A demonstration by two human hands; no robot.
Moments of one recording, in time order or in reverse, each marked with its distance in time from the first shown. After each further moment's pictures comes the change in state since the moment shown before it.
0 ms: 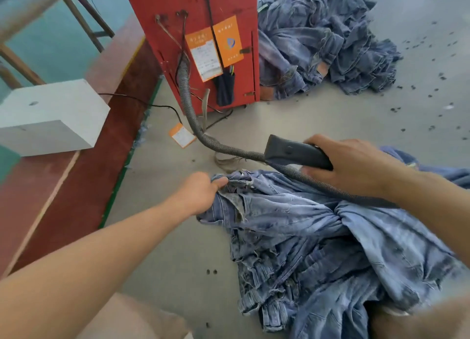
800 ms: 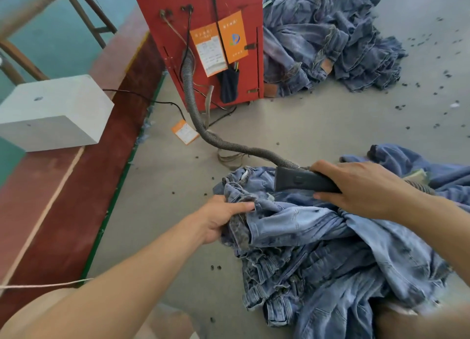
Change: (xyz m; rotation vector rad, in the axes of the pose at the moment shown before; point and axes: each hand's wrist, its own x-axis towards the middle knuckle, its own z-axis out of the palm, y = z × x) left_hand -0.008 -0.016 0.067 -1.093 -0.395 -0.257; right_hand -0.028 -0.008 0.024 -0.144 -0.127 -0.065
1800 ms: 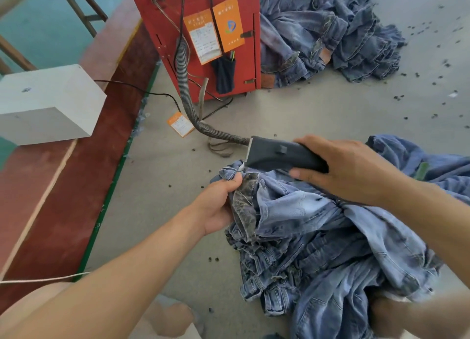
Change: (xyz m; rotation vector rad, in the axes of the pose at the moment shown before) left_hand -0.009 0.010 0.012 -0.322 -0.244 0.068; right_hand 0.005 -0.036 -0.030 0.283 0.185 -0.034
